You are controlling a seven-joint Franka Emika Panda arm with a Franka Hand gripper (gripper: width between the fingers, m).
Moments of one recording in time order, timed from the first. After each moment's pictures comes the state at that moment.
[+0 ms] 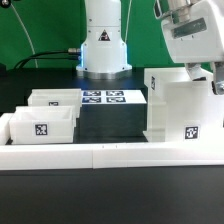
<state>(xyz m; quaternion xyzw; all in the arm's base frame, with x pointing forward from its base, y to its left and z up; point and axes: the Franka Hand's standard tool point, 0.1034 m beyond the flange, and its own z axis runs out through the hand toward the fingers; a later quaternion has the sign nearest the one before) 0.640 0.116 0.105 -0.72 0.67 0.01 0.16</state>
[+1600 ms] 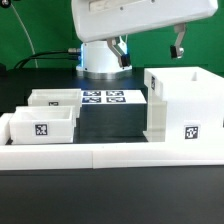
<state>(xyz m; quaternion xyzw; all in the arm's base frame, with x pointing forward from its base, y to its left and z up) 0.611 0.032 0.143 -0.98 0.19 -0.02 0.11</state>
